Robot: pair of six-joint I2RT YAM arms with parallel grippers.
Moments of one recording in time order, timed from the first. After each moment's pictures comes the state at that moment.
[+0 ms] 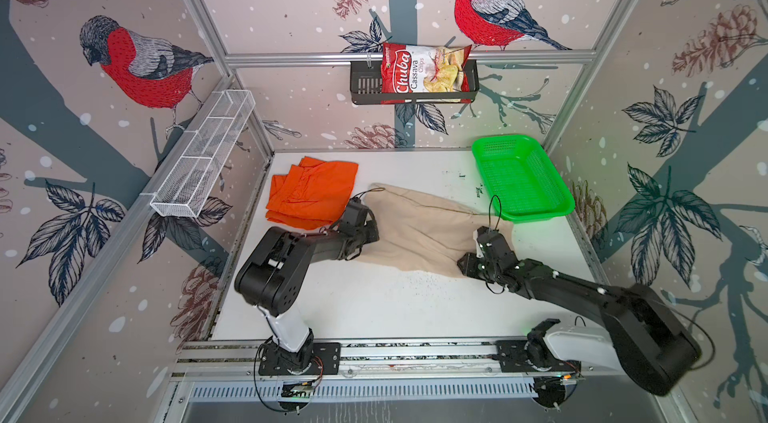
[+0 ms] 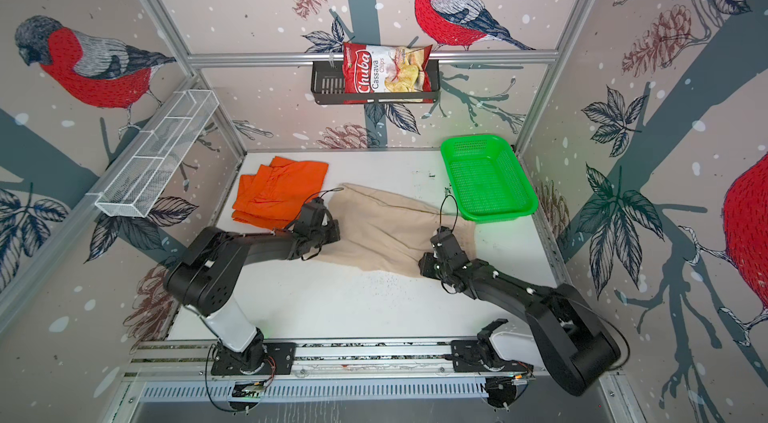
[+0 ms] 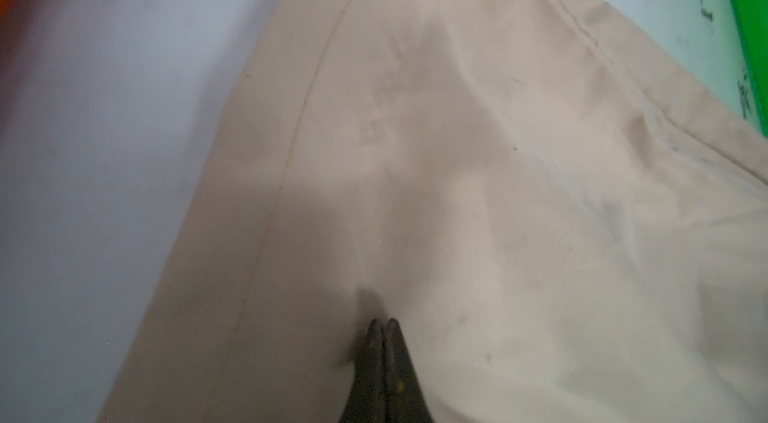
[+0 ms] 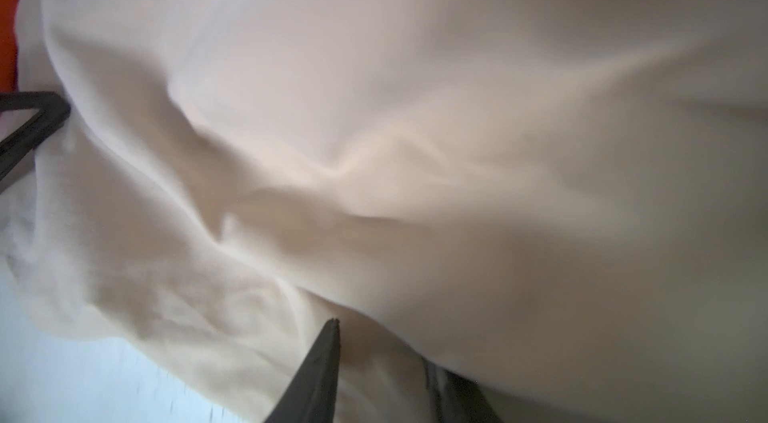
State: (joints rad) left arm -0.44 1.64 0.66 0.13 0.05 -0.60; right arm 0.59 1.16 0.39 -0.18 -0.09 0.66
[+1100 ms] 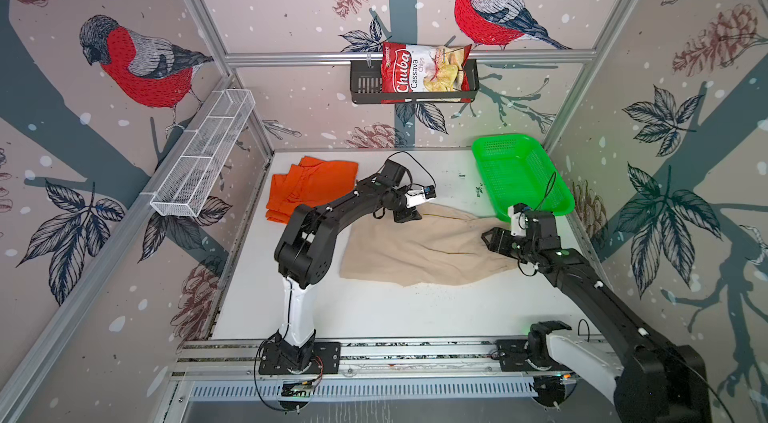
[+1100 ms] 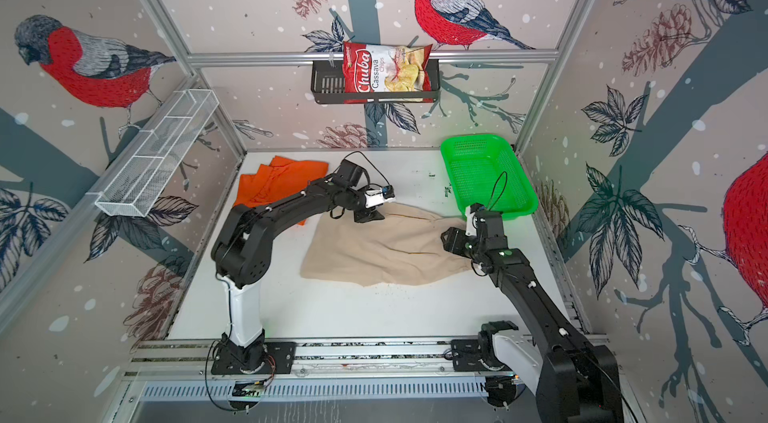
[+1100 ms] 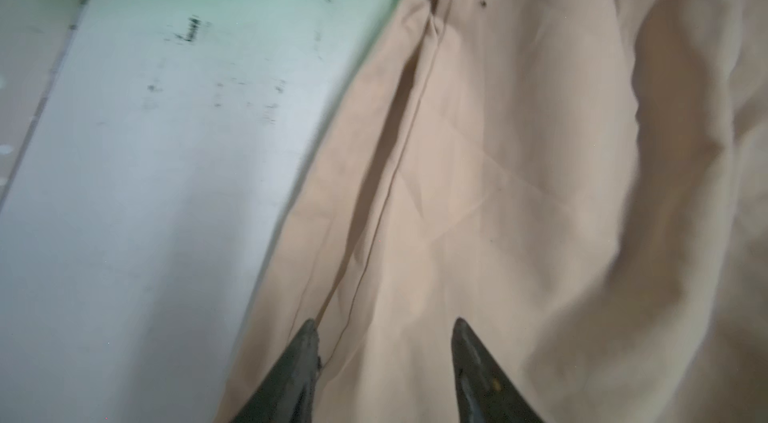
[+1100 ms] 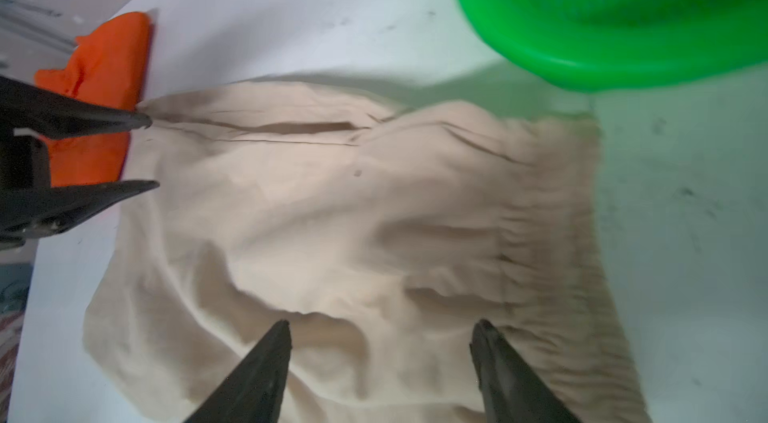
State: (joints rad) left arm -0.56 2.06 1.55 -0.50 0.47 0.89; right arm 0.14 0.98 0.52 -0.39 -0.25 0.43
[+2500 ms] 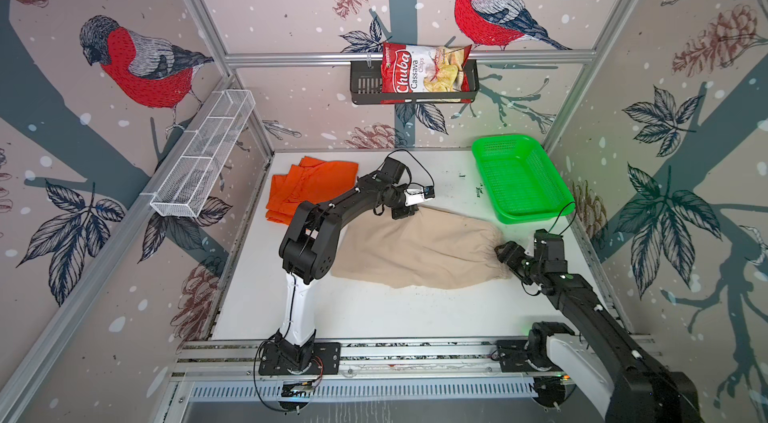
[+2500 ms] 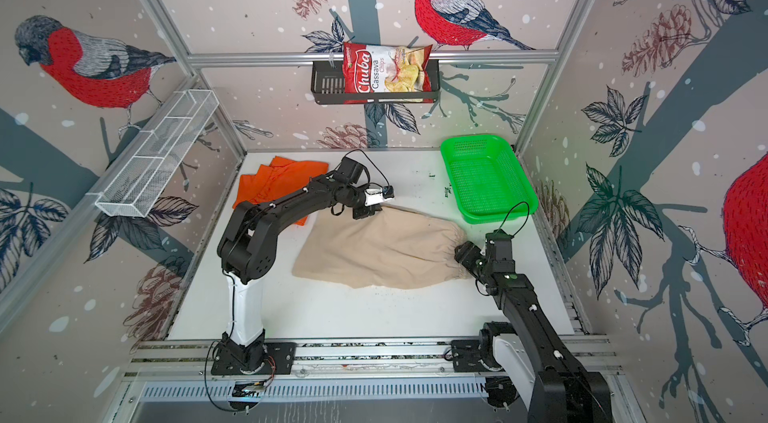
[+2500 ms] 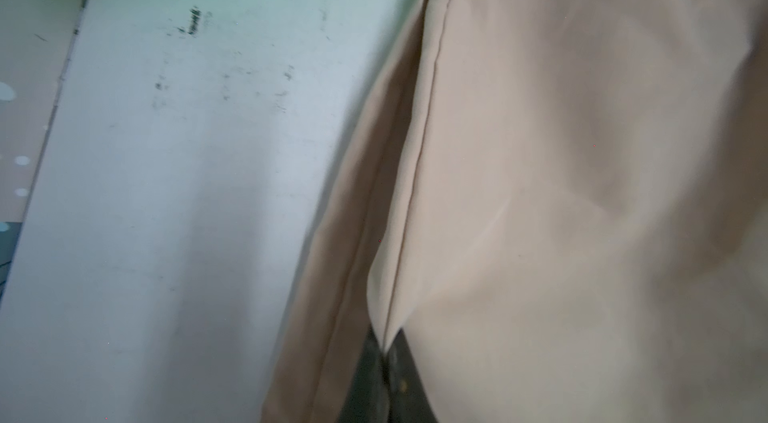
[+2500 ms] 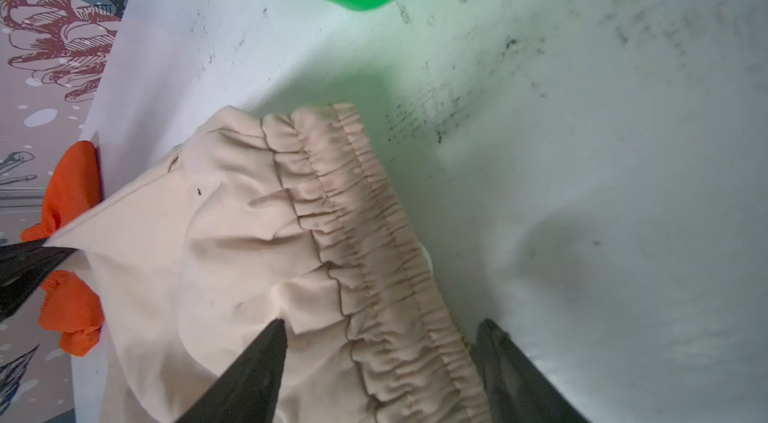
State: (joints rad) left arm -0.53 2.05 1.57 -0.46 0.45 0.90; right arm 0.04 0.88 0.35 -0.32 -0.22 0.68
